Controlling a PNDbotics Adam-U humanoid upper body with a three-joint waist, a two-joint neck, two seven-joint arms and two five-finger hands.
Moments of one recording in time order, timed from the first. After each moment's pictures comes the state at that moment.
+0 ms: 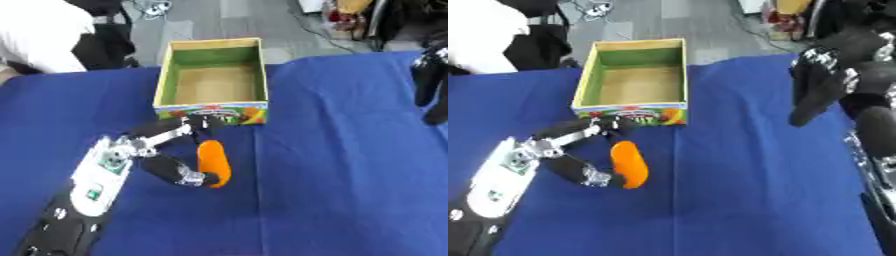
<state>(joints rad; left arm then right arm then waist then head) -0.68 0.26 -0.17 -1.31 -0.48 -0.34 -0.63 -0.52 -0.52 0.06 -1.98 0.01 -0.77 0.30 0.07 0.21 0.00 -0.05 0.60</state>
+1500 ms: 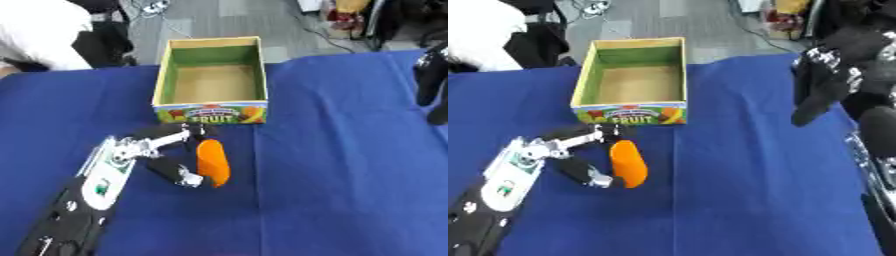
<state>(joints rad) -0.73 0.25 -0.15 -1.19 -0.59 -0.33 -0.66 -0.53 -0.50 0.06 -1.98 0.00 -0.77 0.31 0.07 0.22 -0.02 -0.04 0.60</state>
